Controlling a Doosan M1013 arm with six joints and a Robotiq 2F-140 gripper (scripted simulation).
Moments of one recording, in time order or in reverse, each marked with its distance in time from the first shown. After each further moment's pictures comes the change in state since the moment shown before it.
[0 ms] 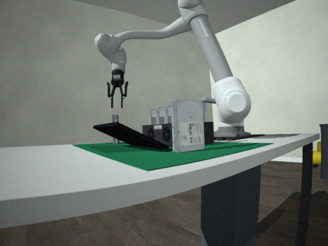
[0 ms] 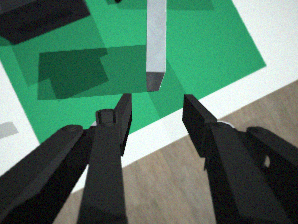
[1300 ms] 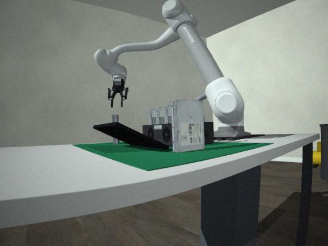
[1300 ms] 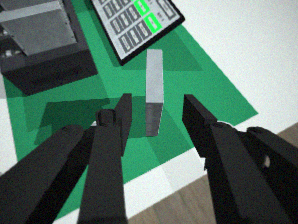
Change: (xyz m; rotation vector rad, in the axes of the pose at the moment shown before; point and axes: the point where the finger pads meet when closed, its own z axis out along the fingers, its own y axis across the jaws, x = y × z) arm 0.000 0.000 0.000 -0.001 0.409 -0.001
